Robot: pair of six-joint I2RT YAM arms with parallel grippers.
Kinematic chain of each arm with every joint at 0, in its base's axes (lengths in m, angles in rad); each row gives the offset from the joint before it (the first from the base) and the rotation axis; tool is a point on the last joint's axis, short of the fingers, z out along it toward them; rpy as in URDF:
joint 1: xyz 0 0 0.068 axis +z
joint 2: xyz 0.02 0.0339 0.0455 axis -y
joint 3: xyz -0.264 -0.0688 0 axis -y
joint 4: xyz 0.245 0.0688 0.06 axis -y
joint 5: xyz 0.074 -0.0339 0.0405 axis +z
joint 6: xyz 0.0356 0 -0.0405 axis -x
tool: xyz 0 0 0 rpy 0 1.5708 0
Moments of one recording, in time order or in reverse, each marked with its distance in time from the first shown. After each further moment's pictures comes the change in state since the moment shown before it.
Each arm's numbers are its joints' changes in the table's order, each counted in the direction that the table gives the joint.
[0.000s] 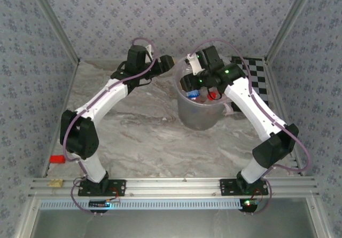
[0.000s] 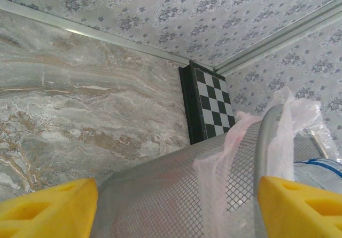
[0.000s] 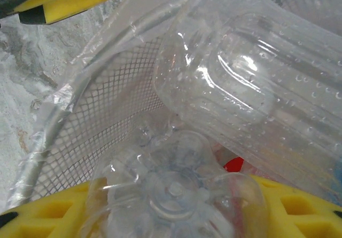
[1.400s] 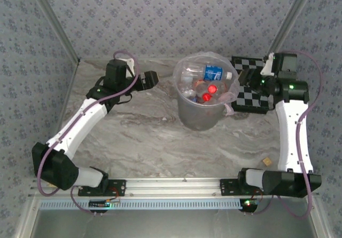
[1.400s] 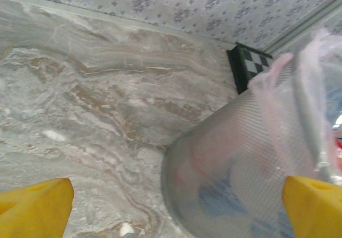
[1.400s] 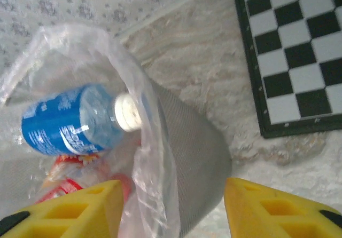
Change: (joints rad) left arm 0.061 0.375 -0.298 -0.182 0.101 -0.238; right arm -0.642 0.373 -0.238 -0.075 0.246 -0.340
